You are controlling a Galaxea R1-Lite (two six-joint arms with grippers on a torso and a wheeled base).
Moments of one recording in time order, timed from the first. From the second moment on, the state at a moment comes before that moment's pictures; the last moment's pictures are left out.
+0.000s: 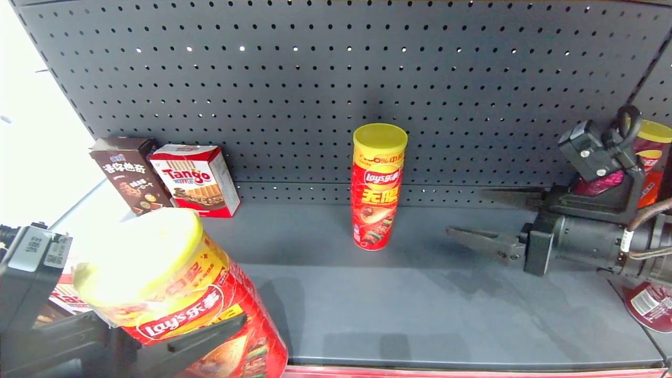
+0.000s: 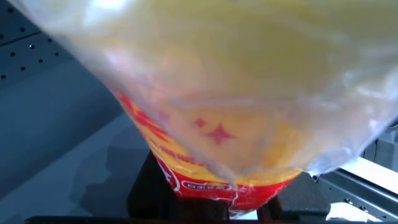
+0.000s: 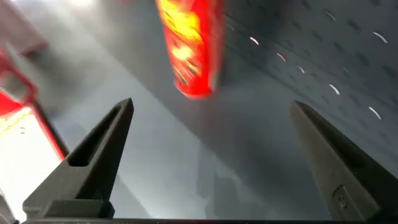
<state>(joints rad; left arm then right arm) -0.49 1.10 -0.31 -0.71 -0.47 0.02 0.48 1.40 -0.77 -0.48 0.32 -0.15</state>
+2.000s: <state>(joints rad) -0.49 1.11 -0.32 -0.71 -0.47 -0.04 0.42 2.03 -1.19 -0.77 0.86 -0.21</state>
